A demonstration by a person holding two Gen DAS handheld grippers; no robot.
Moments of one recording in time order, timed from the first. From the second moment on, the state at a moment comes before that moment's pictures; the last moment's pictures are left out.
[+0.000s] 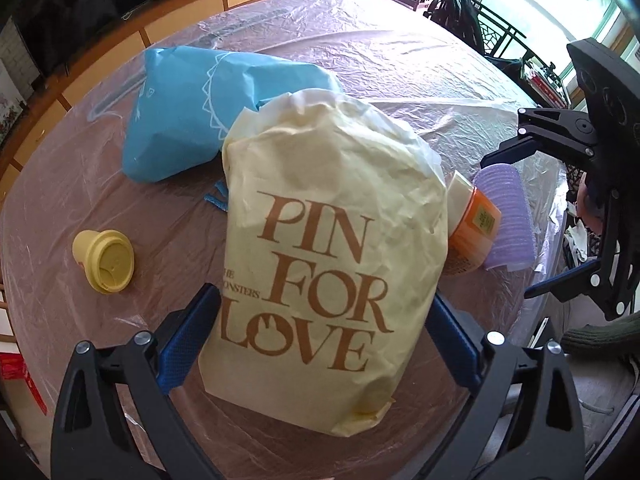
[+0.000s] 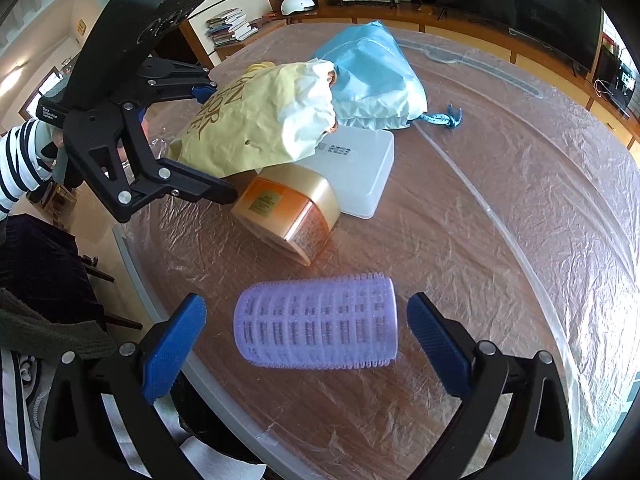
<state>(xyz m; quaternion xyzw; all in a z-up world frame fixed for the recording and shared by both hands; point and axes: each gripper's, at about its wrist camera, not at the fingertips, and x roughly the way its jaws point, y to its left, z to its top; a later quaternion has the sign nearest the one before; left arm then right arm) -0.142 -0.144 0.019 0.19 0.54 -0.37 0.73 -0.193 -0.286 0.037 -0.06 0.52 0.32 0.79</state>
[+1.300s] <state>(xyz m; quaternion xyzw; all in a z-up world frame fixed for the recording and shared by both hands) -0.212 -0.096 0.064 0.04 0.47 -0.23 0.85 -0.250 -0.328 0.097 0.05 0.42 0.23 0.88</state>
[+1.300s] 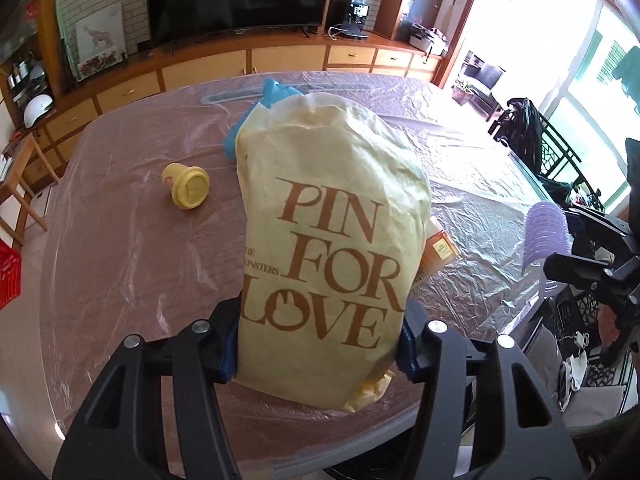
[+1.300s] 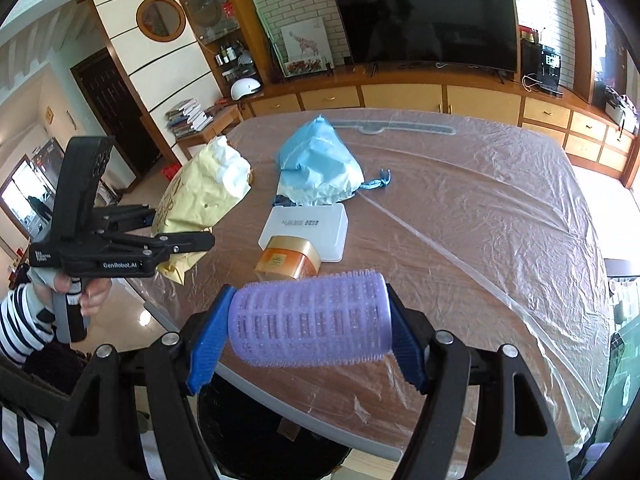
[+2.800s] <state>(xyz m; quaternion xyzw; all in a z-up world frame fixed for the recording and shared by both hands) -0.348 -0.116 0.059 0.09 0.47 -0.29 0.83 -0.343 -0.323 0.092 0.10 0.45 0.26 0.85</state>
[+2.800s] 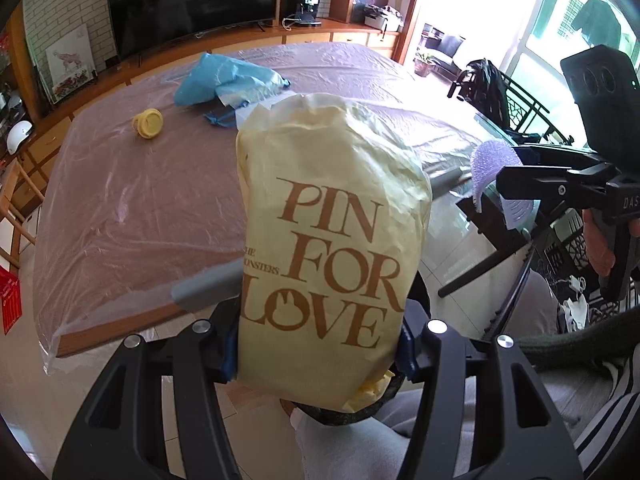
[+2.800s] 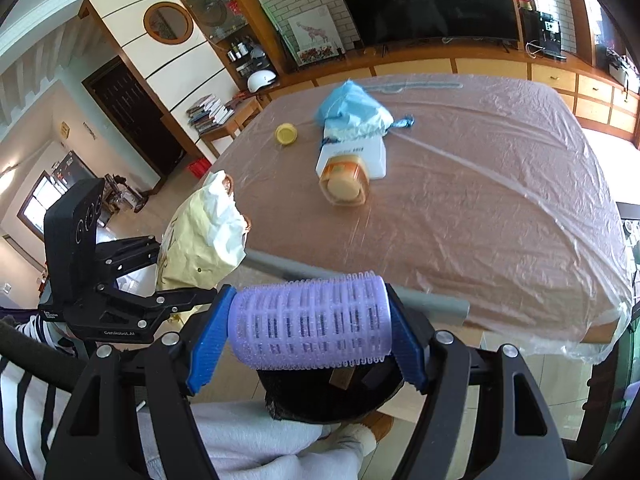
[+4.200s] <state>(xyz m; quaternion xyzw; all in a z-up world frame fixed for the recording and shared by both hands) -0.363 -0.133 -0.035 0.13 0.58 -0.29 0.75 -0.346 -0.319 0.010 0.13 0.53 0.24 0.81</state>
